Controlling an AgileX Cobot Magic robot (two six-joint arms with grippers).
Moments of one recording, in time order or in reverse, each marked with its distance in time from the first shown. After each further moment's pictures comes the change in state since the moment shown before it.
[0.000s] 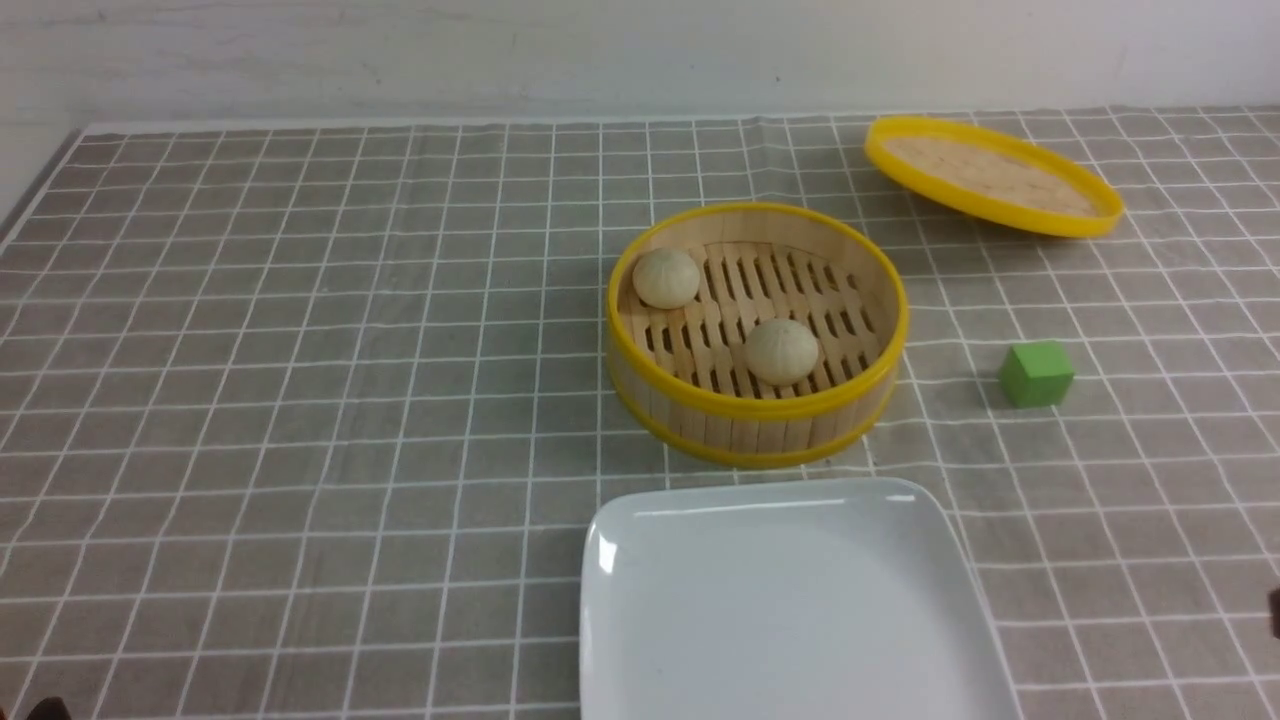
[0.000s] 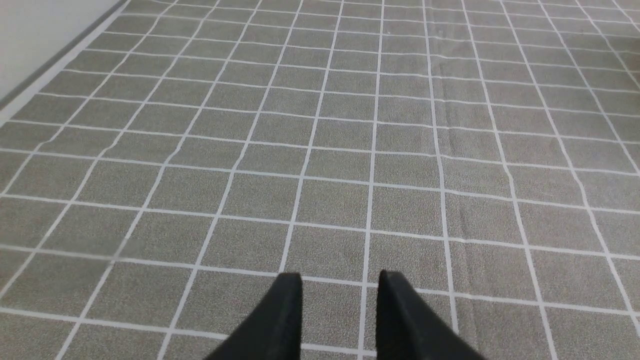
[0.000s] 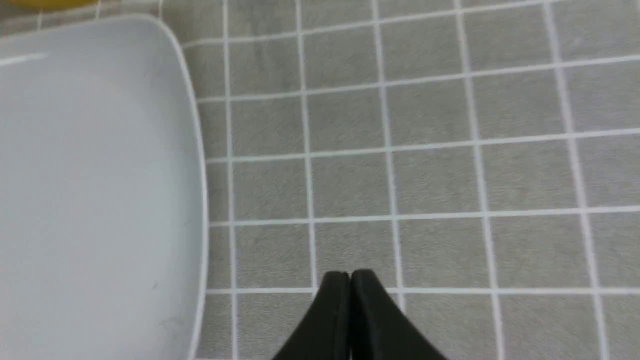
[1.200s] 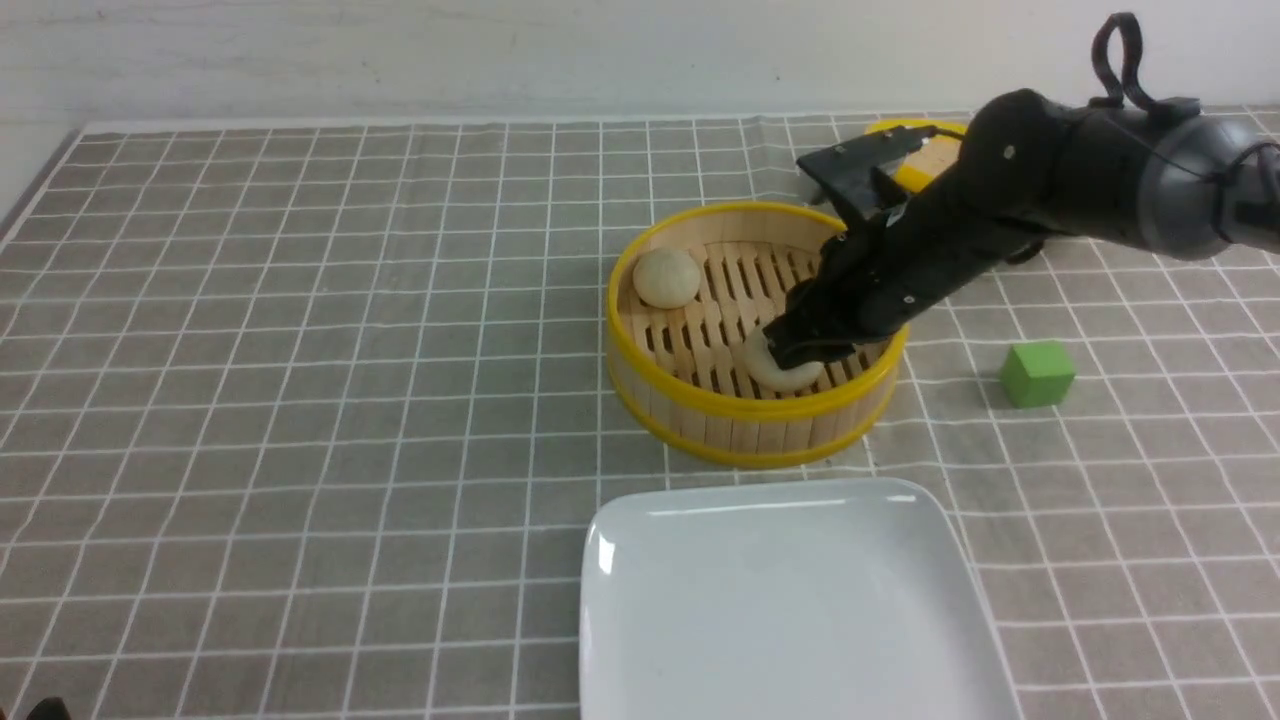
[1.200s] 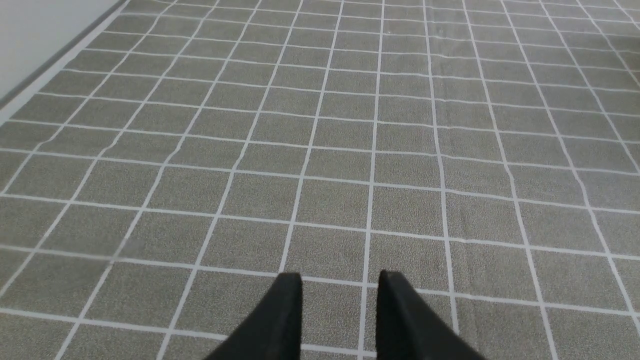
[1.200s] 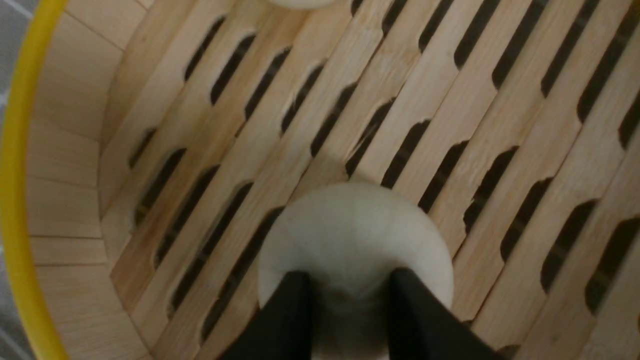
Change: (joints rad) right arm 0.306 1.156 -0.957 0.160 -0.172 -0.440; left arm 0.000 0.000 0.000 0.000 0.000 0.000
